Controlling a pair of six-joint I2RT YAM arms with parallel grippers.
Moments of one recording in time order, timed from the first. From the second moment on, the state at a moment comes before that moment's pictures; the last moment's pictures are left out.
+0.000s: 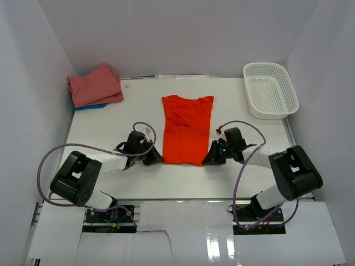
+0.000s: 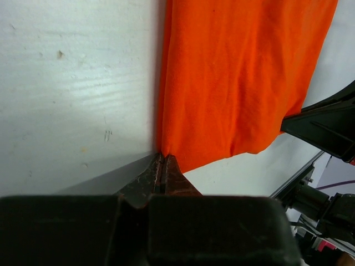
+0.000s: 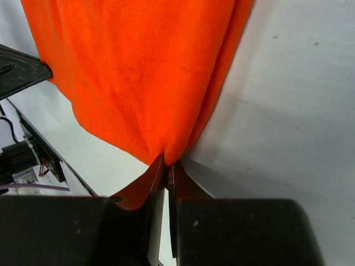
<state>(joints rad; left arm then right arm) -0.45 1.48 0.50 0.17 0.36 -0.79 0.41 1.51 0.52 0.07 -0.55 0.59</state>
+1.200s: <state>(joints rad) -0.71 1.04 0.55 -0.27 0.21 -0.93 0.50 1.01 0.53 -0.53 -0.41 0.48</state>
